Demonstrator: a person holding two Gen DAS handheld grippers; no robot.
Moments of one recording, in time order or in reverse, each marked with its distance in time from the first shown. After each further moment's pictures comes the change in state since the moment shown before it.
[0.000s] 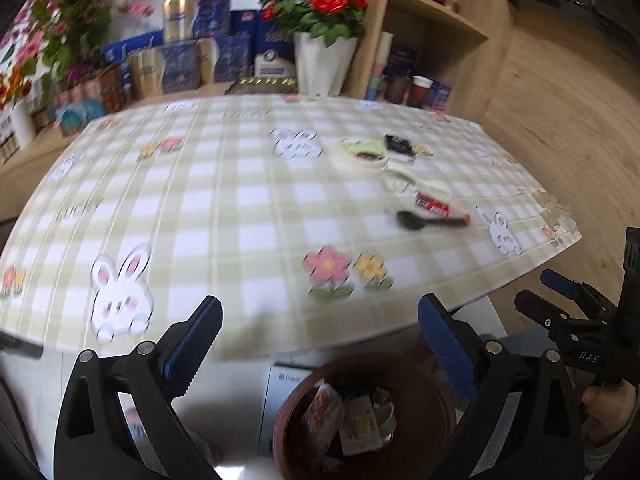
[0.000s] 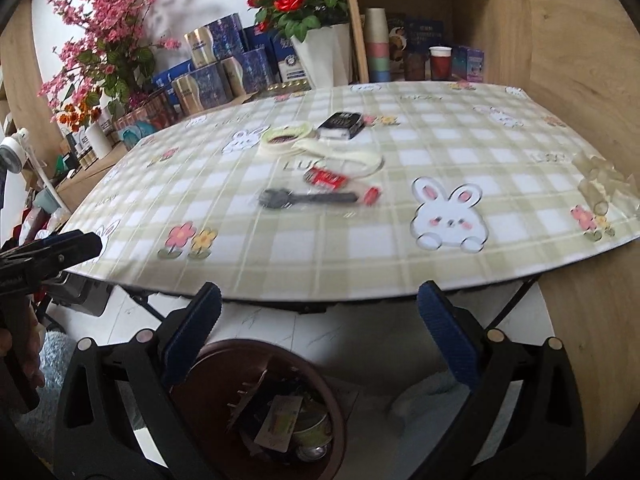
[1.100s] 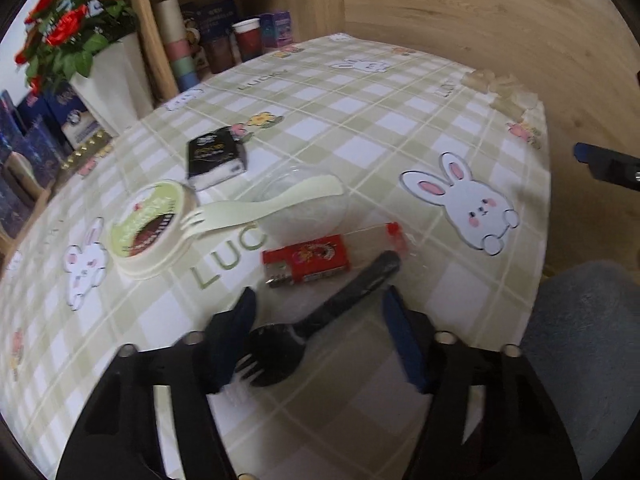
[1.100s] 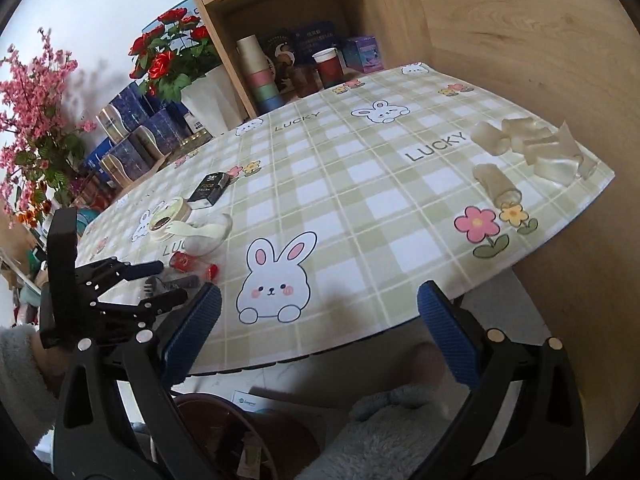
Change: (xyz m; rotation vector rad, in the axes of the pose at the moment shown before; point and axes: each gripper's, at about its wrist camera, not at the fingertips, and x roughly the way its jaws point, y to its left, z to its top) left arm 0.172 -0.138 0.063 0.560 0.151 -0.237; right arm -0.015 -0.145 0.035 0.280 -0.041 -0.103
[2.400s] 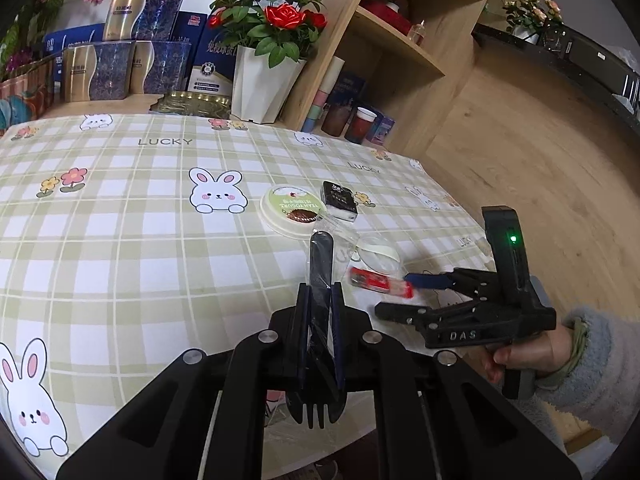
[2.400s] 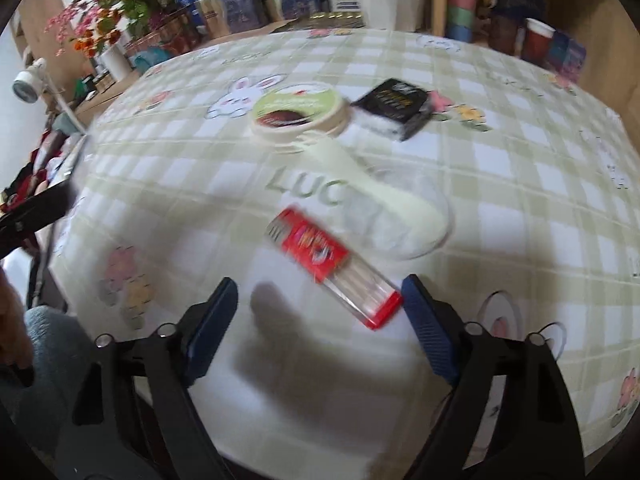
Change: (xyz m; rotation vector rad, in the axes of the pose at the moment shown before) left arm -0.133 0.086 -0.092 -0.575 -0.312 -0.057; right arm 0.138 0.169 0.005 -0.497 0.365 0.205
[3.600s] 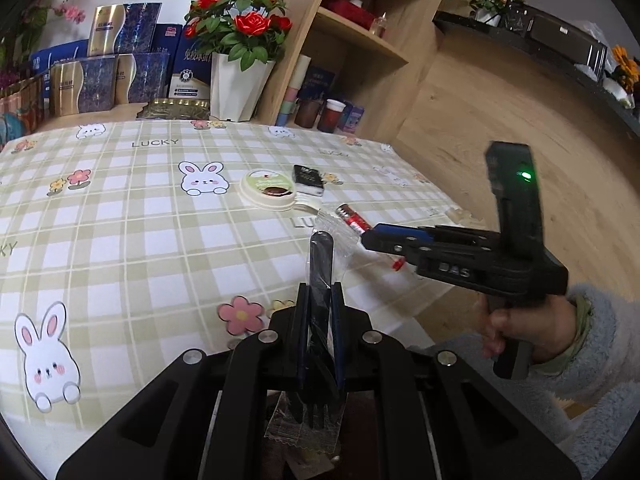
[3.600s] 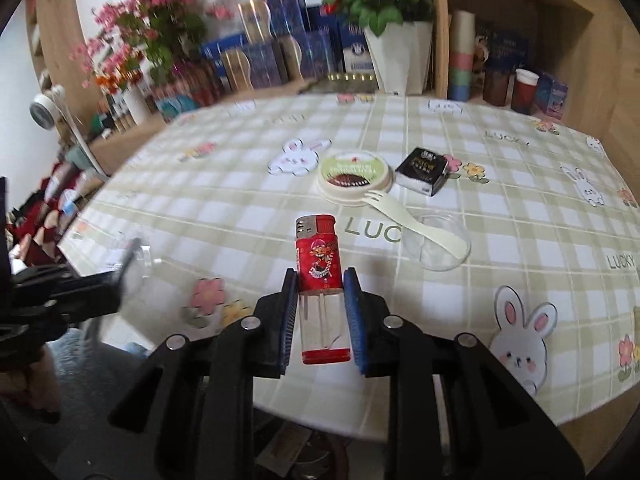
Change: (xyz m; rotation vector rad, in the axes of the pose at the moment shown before) left arm -0.056 -0.022 -0.038 0.074 0.011 -0.050; right arm -0.076 0.057 -0.018 0.018 -0.231 -0.011
